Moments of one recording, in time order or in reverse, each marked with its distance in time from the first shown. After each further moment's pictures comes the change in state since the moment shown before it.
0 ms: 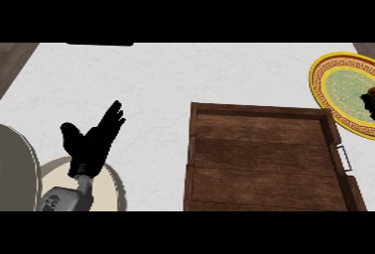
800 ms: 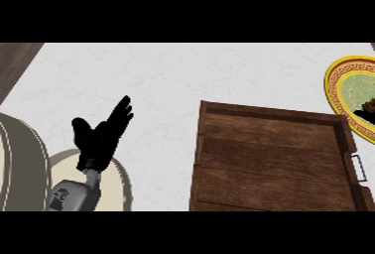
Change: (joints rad) left arm -0.049 -0.028 -0.017 0.012 -0.030 -0.019 0.007; right arm -0.259 -0.089 0.090 0.544 0.172 0.147 -0.054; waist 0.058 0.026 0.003
